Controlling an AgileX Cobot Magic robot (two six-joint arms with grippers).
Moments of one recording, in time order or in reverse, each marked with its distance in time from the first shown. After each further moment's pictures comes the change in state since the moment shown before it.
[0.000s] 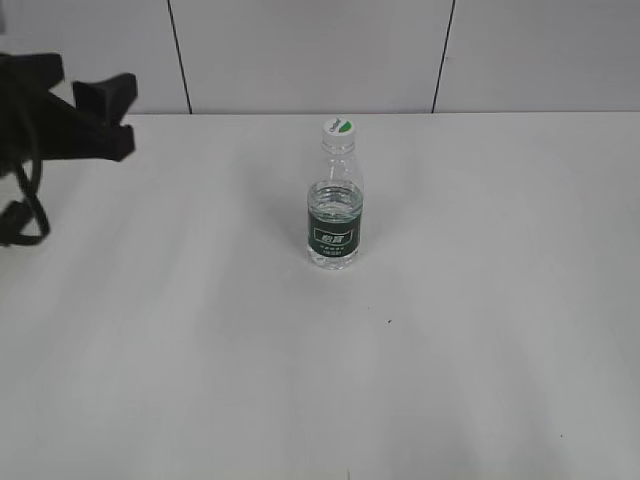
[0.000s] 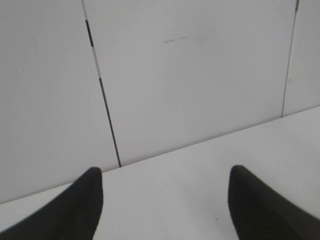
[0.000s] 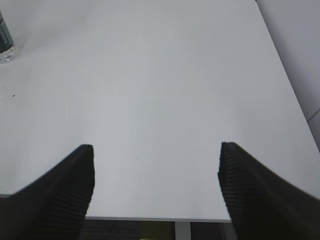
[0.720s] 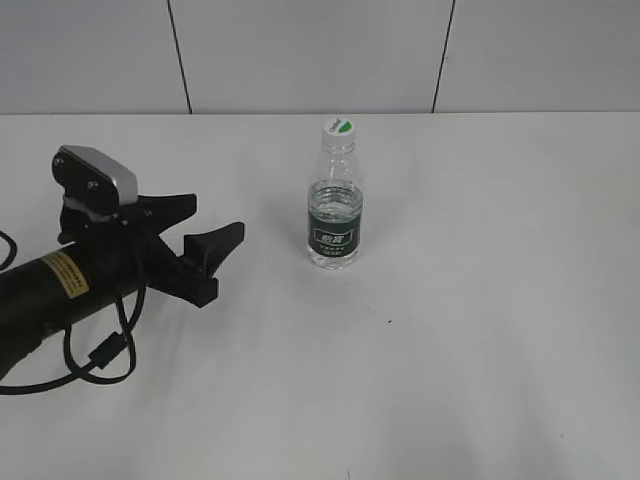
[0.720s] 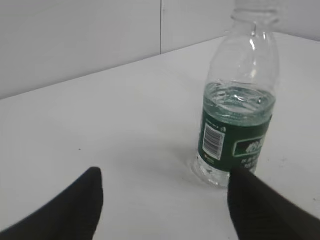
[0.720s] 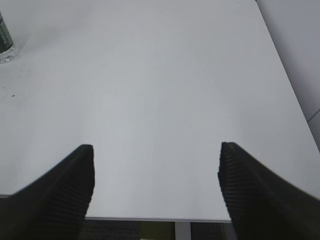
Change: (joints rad) left arm -0.011 0.545 0.048 0.430 -0.510 -0.234; right arm 0.000 0.000 0.000 0.000 0.000 0.000
